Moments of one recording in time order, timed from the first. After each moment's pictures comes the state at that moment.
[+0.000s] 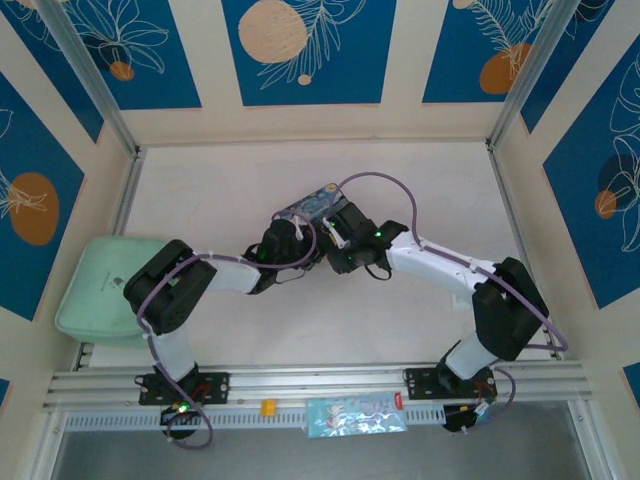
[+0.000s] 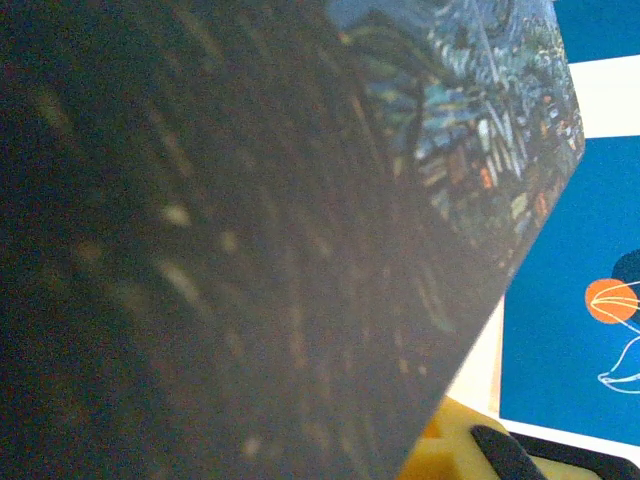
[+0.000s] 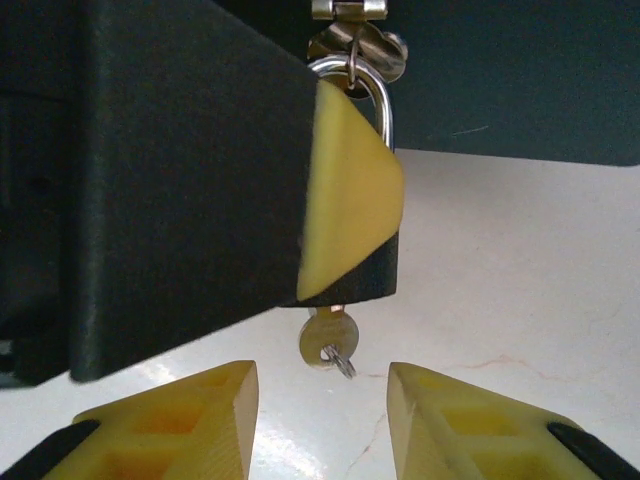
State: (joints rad) left arm -0.71 1.80 0.78 0.65 0.32 -1.29; right arm 0.75 1.55 1.09 -0.63 0.11 0.14
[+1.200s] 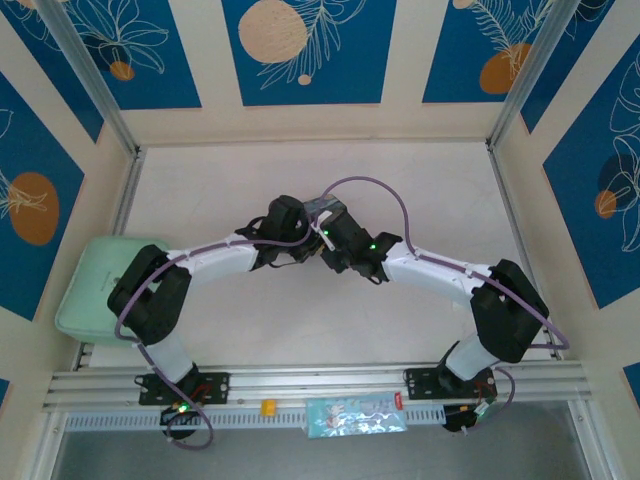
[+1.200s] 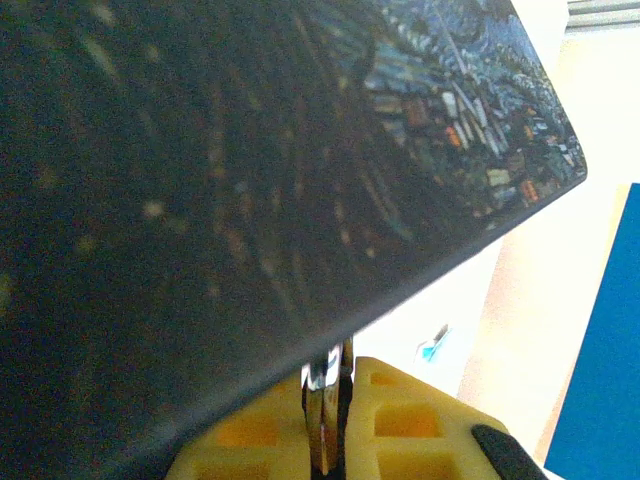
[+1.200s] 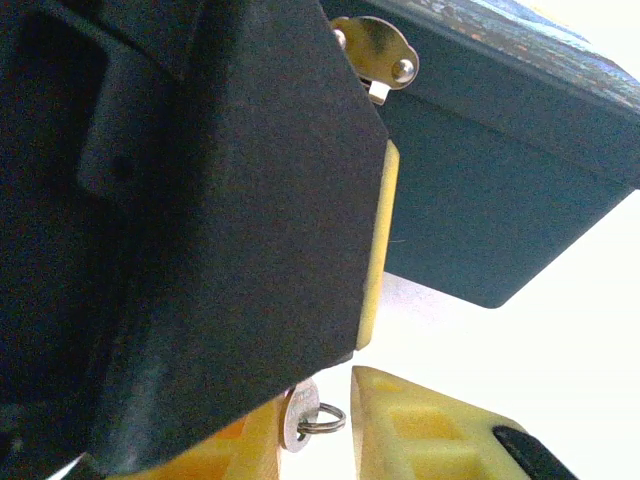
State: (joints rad) left arm -0.69 1.70 1.04 -0.02 0.27 -1.29; right arm 0.82 1.53 1.02 -0.41 0.26 -0.02
